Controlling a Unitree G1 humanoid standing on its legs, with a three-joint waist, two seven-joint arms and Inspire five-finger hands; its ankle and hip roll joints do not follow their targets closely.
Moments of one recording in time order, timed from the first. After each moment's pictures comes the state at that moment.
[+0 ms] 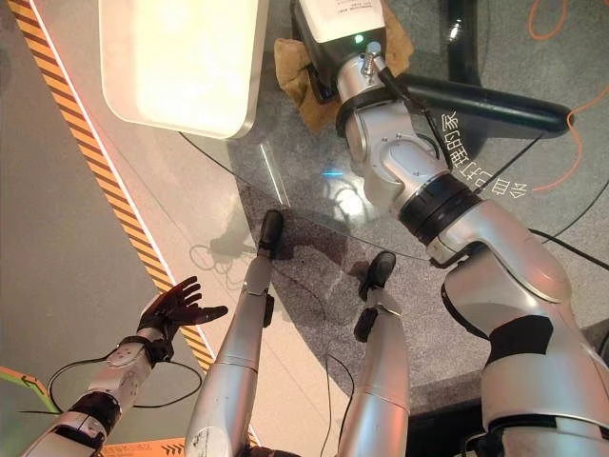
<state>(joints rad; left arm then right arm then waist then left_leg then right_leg) -0.32 0.44 -0.30 0.89 -0.65 -0.18 -0.05 -1.44 -0.64 0.96 0.54 -0.47 0.34 -0.28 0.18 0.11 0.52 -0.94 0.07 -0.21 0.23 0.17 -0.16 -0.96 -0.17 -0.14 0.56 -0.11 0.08</state>
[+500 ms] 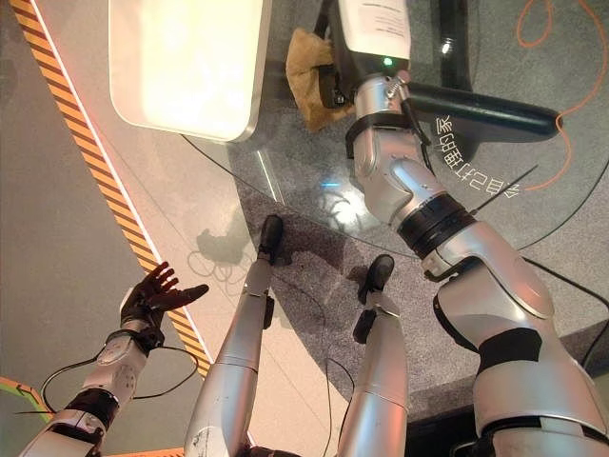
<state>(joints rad) -0.32 0.43 -0.19 0.88 -0.84 -0.29 0.11 -1.28 -0.61 0.73 0.56 -0.21 0.30 -0.53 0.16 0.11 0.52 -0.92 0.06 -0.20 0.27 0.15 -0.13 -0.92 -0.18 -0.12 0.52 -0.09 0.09</state>
